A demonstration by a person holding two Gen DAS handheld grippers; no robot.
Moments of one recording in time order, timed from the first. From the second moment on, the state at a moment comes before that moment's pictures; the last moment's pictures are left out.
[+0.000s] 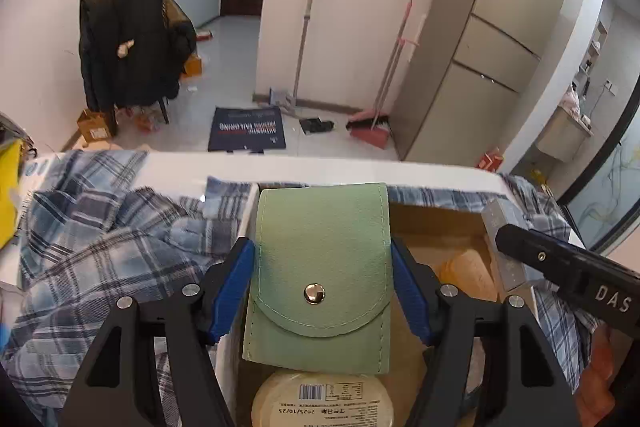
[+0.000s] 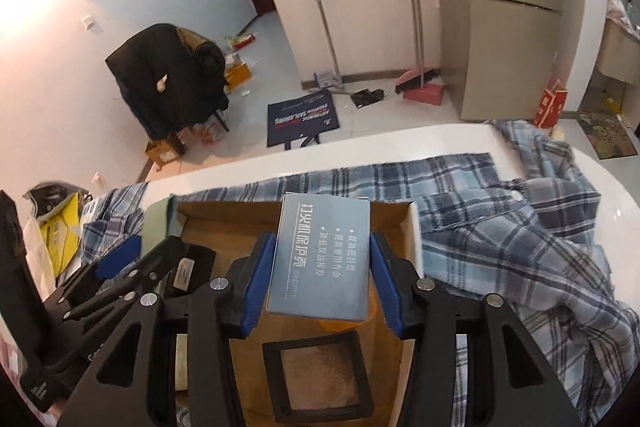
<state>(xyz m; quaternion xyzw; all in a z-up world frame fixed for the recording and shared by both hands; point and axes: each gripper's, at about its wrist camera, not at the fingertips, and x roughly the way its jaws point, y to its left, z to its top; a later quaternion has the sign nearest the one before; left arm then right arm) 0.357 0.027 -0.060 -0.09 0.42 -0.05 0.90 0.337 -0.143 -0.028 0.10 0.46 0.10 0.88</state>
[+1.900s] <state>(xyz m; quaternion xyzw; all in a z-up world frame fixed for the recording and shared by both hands) 0.288 0.044 0.035 -0.08 0.21 0.00 0.98 0.326 -0.119 -0.027 0.02 0.43 0.10 0.90</state>
